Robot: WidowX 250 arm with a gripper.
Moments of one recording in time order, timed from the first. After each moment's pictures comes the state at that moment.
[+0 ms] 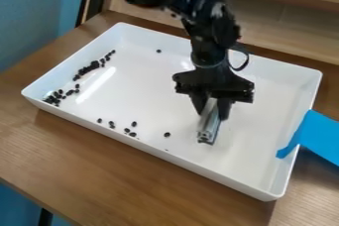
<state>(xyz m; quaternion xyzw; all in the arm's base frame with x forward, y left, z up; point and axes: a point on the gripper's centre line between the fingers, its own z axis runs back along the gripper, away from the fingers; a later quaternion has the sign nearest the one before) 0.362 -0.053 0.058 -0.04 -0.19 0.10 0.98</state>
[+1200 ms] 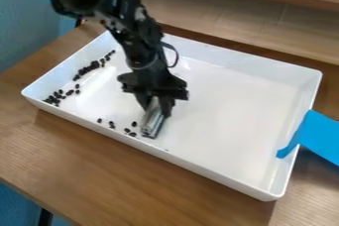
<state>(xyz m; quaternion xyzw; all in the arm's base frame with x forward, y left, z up) 0.340 0.048 0.034 -0.01 -0.18 0.12 0.98</state>
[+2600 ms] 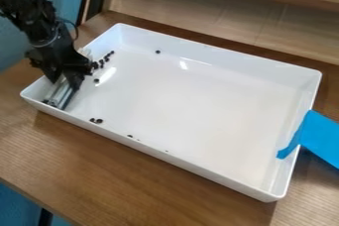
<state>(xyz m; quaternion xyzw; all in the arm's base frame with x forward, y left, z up) 0.309 0.194 0.047 0.05 -0.20 0.15 0.97</state>
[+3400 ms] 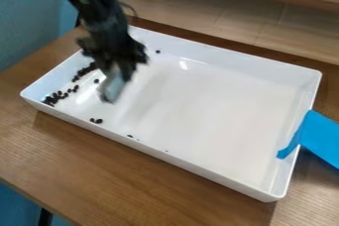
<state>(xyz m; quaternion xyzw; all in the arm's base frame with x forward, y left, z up) 0.336 0.089 0.078 0.00 -0.20 0.11 0.97</state>
